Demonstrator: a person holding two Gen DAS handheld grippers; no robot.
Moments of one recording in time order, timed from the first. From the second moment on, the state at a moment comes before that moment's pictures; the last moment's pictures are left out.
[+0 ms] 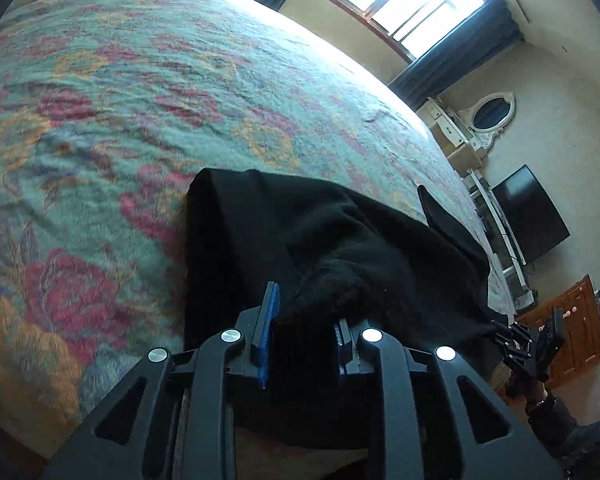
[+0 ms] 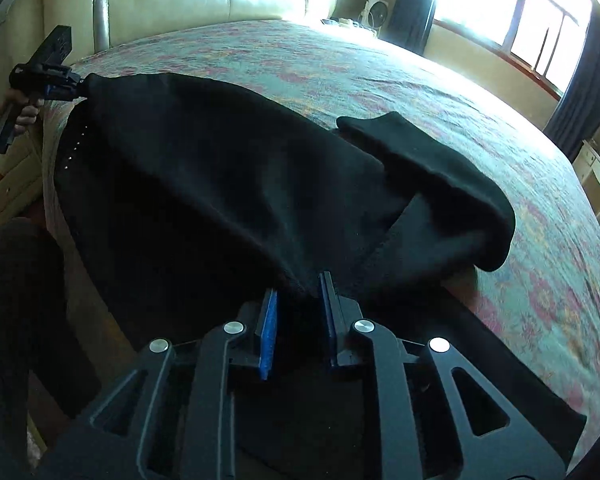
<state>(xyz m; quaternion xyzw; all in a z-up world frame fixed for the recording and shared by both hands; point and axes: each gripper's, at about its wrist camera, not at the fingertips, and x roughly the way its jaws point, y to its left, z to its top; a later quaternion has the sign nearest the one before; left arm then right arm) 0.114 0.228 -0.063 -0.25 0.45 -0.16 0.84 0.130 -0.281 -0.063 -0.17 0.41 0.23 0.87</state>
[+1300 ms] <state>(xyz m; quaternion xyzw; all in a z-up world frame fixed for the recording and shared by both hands) 0.080 0.213 -0.073 -0.52 0.36 -0.04 0.77 0.123 -0.327 -0.091 0.48 0.39 0.16 0.77</state>
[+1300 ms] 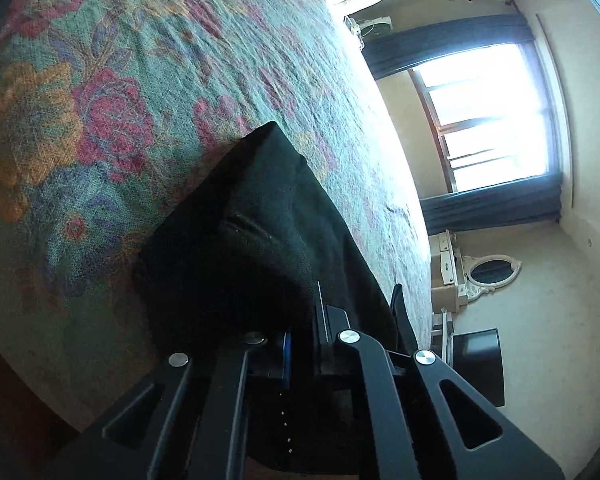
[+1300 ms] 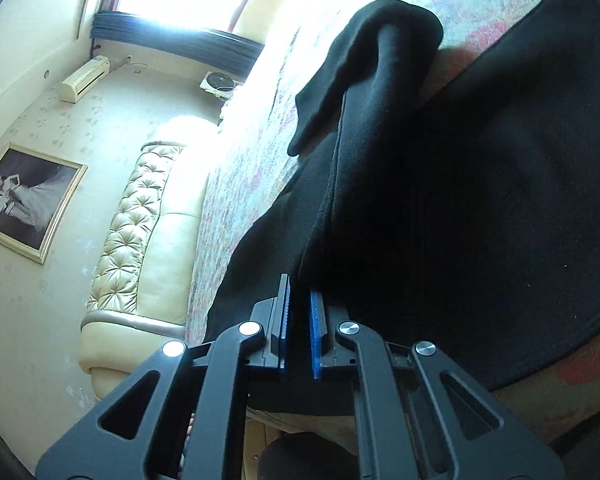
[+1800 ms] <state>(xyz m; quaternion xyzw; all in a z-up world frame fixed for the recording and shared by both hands) 0.041 0.222 -0.114 -0.50 0.39 -0.04 0.77 0.081 -0.322 -0.127 0.41 0.47 0.15 0.77</state>
